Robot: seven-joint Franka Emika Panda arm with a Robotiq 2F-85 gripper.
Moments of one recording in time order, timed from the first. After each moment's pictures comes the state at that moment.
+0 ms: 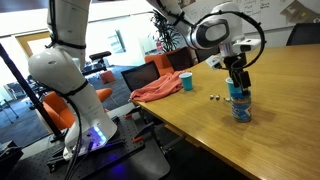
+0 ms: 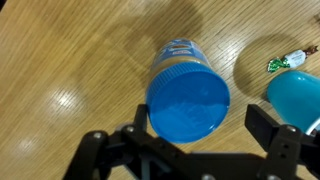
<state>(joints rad) -0.18 0.57 -0.19 -1.96 0.00 2.63 0.23</state>
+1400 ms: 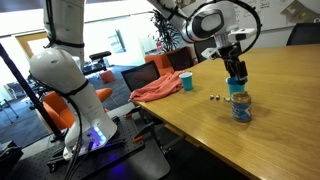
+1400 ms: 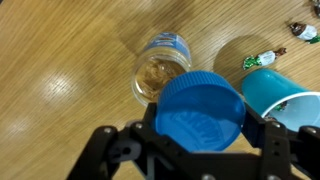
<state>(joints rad) -0.12 0.48 -0.20 -2.00 -0.04 2.61 0.22</state>
